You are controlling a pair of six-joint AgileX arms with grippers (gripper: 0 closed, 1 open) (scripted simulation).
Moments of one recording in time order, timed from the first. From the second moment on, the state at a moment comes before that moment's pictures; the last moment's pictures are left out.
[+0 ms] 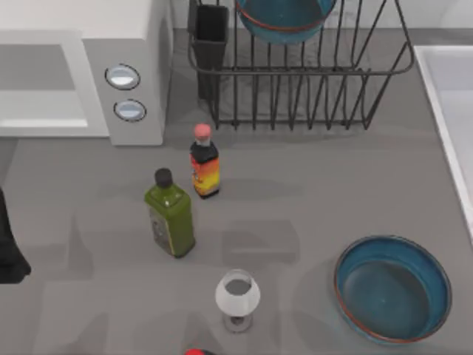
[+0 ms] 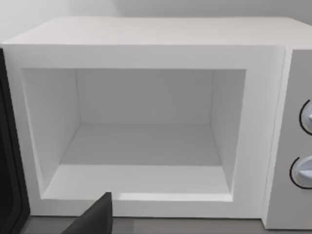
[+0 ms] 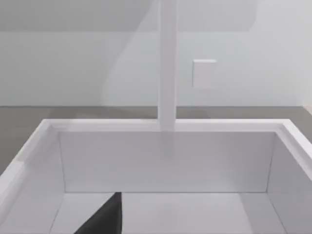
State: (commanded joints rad) left arm 0.00 0.00 0.00 0.00 0.00 0.00; right arm -0.53 2.22 0.49 1.73 -0.49 0.01
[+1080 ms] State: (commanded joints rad) left arm 0.00 0.00 0.00 0.00 0.00 0.00; right arm -0.38 1.54 0.35 1.21 -0.33 0.01
